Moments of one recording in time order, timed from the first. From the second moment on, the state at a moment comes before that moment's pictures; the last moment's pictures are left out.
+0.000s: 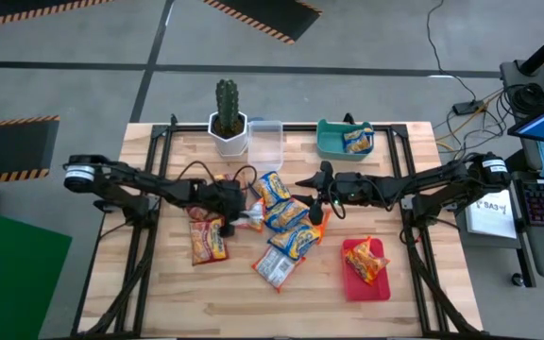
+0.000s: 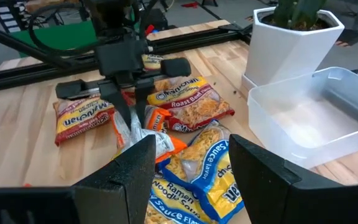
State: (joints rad) left arm 0.07 1.45 0.55 0.11 0.08 0.07; right arm 0.00 1.35 0.65 0.39 0.20 0.17
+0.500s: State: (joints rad) left arm 0.07 1.16 0.54 0.34 0.40 0.15; right arm 0.00 1.35 0.66 0.42 0.17 0.14
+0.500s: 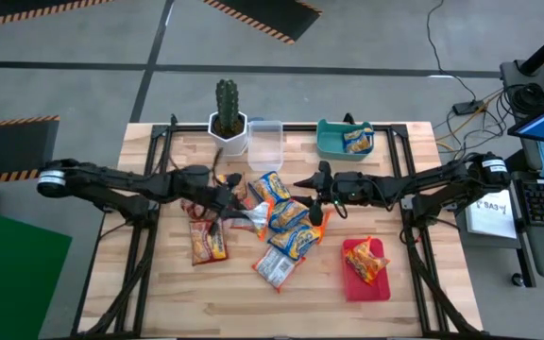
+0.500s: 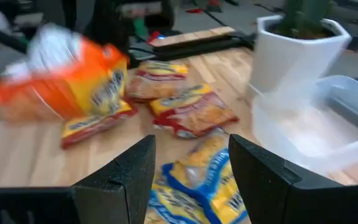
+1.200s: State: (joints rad) left arm 0.07 1.26 0.54 0.44 0.48 -0.33; right arm 0.23 1.41 1.00 0.06 0.29 -0.50
